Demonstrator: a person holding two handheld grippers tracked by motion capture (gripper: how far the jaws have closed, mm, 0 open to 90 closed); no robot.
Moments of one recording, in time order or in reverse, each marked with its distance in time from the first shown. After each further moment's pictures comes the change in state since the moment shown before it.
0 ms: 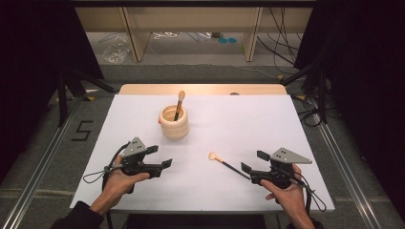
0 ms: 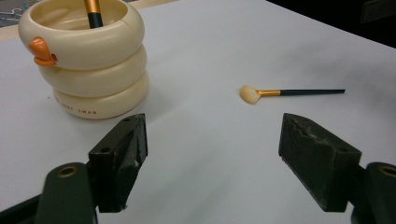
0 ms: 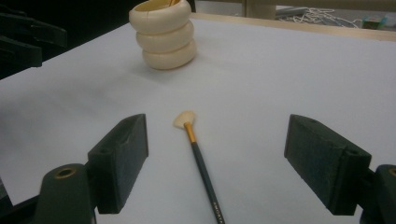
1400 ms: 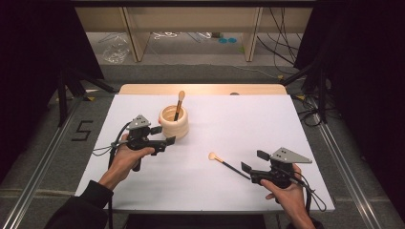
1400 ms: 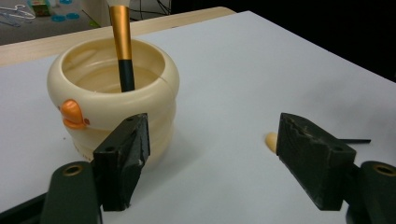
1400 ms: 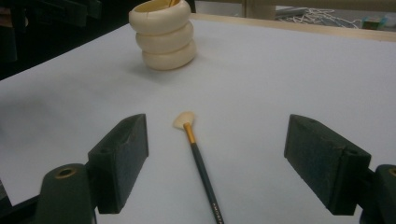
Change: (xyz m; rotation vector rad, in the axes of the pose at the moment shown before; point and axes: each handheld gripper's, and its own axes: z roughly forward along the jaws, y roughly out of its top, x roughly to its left) left arm 0.035 0.043 0.030 -0.018 -0.003 -0.063; right arm 0.000 0.000 0.003 -0.032 0.016 0.011
